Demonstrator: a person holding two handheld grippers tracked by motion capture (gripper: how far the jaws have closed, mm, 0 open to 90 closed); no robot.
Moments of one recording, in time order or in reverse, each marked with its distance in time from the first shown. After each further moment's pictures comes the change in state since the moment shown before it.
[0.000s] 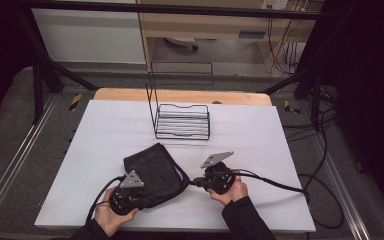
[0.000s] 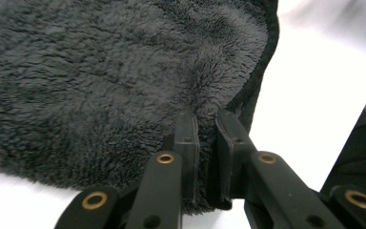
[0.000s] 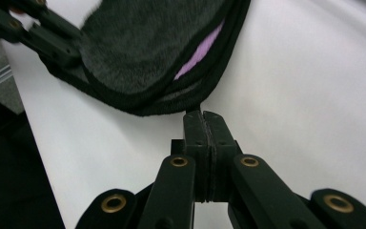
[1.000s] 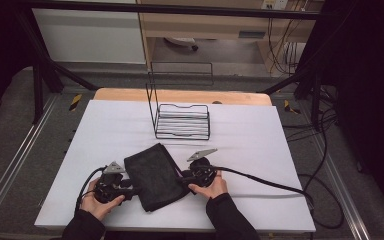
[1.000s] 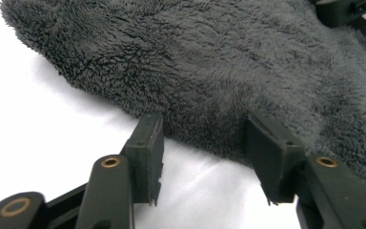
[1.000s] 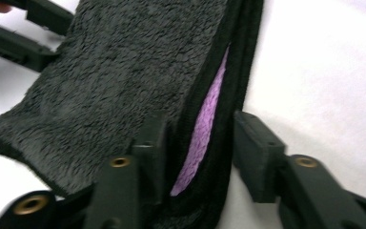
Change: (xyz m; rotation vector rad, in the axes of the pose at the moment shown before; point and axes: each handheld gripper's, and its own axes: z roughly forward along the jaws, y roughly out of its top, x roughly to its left) left arm 0.058 -0.014 -0.009 0.002 0.093 -0.177; right arm -0.014 0.013 0.070 -0.064 0.062 0.120
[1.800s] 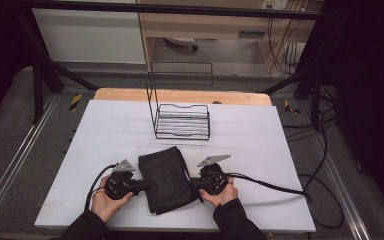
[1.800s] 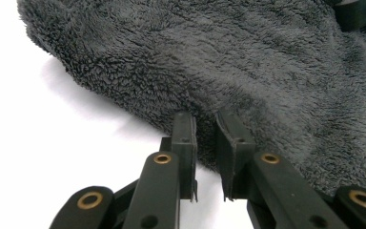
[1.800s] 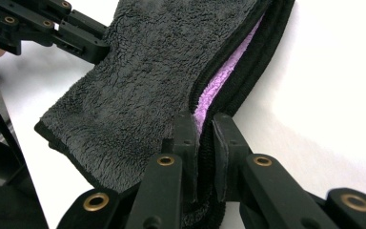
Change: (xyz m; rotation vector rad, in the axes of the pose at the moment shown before) left arm -0.016 0.015 0.018 -0.036 -0.105 0.079; right arm 0.018 -0.017 -0.046 -0.015 -0.056 0.048
